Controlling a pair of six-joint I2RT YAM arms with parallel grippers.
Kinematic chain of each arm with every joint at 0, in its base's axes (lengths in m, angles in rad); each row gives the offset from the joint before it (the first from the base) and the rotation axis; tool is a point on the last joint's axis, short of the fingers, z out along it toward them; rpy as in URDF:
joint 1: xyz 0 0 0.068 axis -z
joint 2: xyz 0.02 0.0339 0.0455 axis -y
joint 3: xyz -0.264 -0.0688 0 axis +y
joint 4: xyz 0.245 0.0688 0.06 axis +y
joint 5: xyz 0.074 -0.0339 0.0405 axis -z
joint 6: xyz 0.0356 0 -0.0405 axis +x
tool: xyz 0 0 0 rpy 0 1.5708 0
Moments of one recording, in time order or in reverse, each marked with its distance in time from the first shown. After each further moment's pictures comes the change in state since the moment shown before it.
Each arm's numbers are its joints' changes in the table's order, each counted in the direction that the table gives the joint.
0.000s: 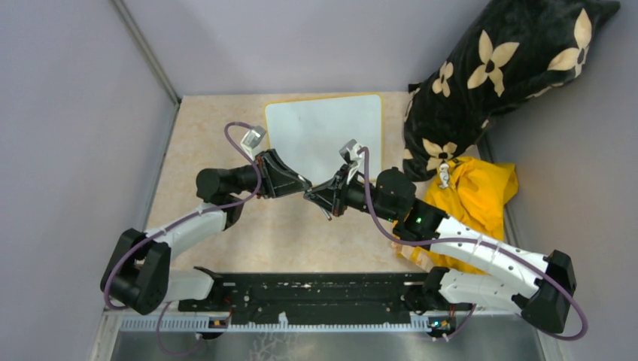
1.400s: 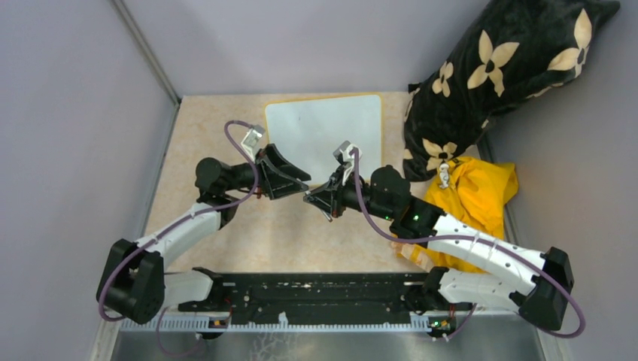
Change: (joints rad) left arm -0.036 0.066 -0.034 0.317 0.023 0.311; right arm 0.000 -0.031 -0.027 0.068 -0.016 -0.039
